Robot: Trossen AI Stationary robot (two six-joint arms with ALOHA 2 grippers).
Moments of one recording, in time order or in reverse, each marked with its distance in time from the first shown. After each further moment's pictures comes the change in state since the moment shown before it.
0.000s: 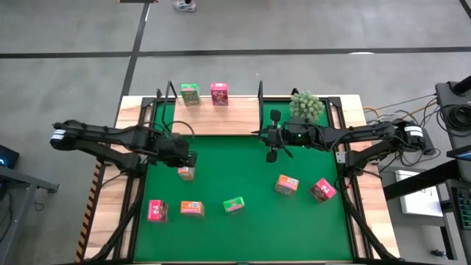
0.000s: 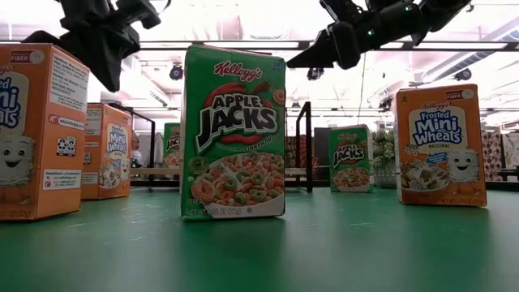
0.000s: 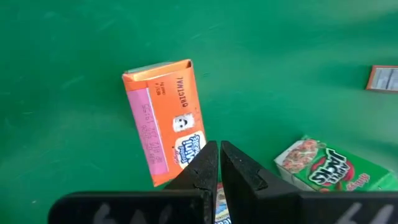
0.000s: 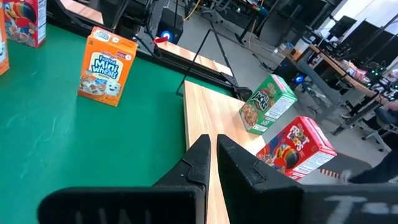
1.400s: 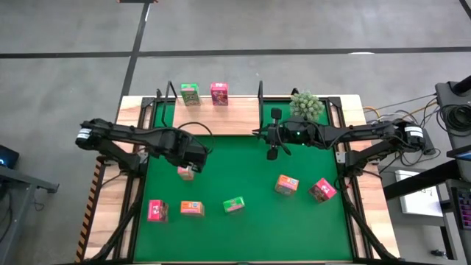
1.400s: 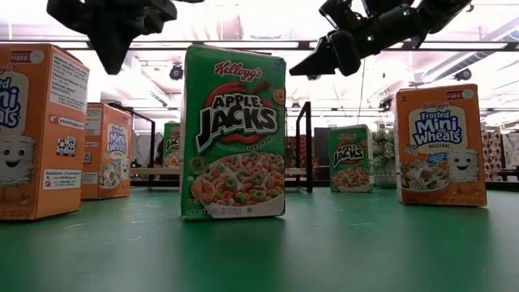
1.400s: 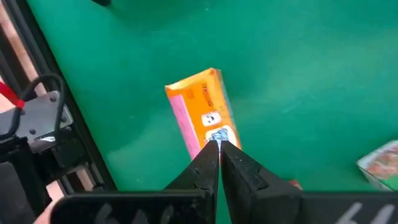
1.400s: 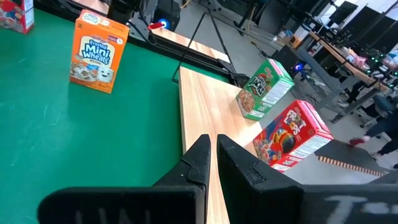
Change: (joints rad) left arm -0.053 0.372 0.423 -0.474 -0.096 0.110; right arm -0.033 0.000 0.000 -0.038 0.000 0.007
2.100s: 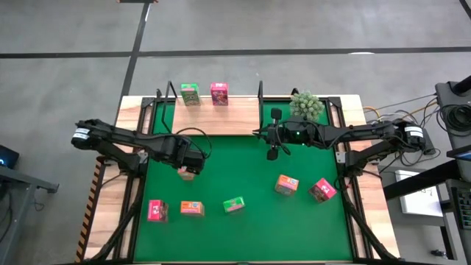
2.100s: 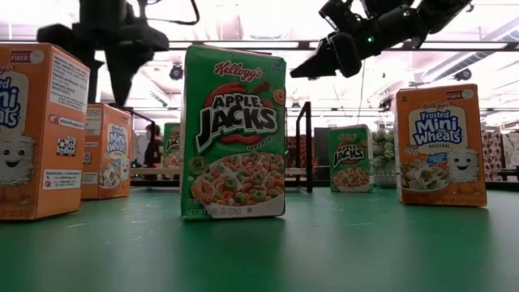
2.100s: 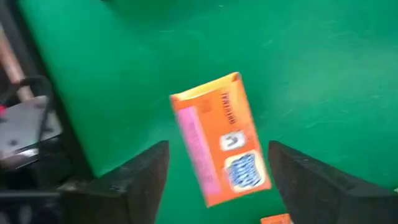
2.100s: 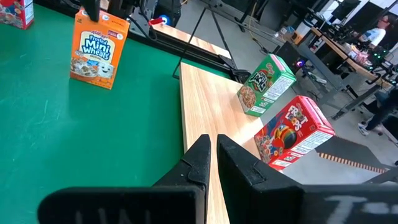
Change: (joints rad) left arm -0.005 -0.051 -0.221 0.188 -0.024 -0.023; right arm 0.000 0.000 0.000 -0.015 0.000 0.004
